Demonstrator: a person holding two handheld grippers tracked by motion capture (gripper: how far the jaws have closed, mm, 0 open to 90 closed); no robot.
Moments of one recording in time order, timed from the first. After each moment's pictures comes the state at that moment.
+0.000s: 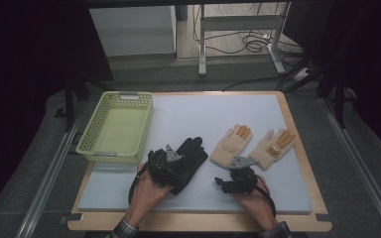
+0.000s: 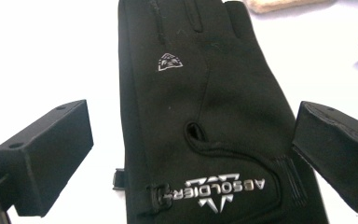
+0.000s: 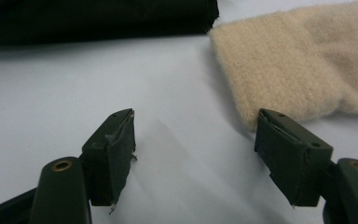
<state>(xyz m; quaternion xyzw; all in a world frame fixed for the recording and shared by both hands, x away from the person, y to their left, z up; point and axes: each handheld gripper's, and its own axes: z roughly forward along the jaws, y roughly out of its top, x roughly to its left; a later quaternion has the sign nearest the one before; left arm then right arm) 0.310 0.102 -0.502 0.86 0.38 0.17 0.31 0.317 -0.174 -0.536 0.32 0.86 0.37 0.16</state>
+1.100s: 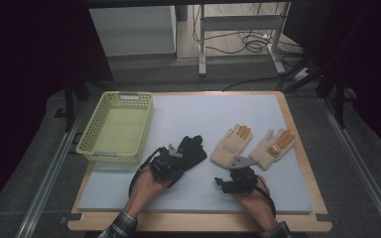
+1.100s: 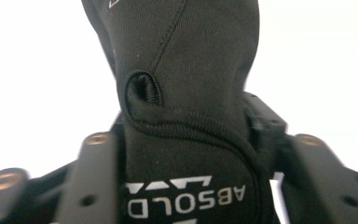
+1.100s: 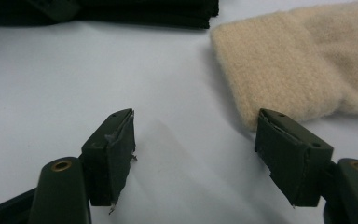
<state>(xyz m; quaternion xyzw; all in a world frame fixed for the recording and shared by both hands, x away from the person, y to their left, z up) 0.335 0.104 -0.520 0.88 0.37 0.12 0.27 0.317 -0.174 -0.536 0.32 0.86 0.37 0.16</state>
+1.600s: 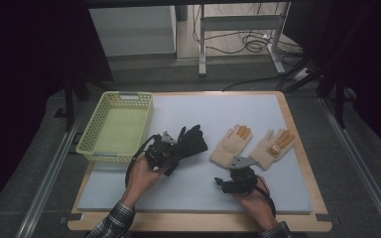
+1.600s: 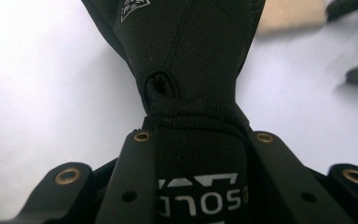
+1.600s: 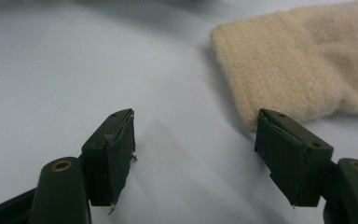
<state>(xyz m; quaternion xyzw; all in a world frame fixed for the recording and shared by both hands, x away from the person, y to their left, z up) 0.352 0.118 -0.473 0.86 0.38 0.12 0.32 0.317 -0.174 -0.536 0.32 0.86 0.37 0.16</state>
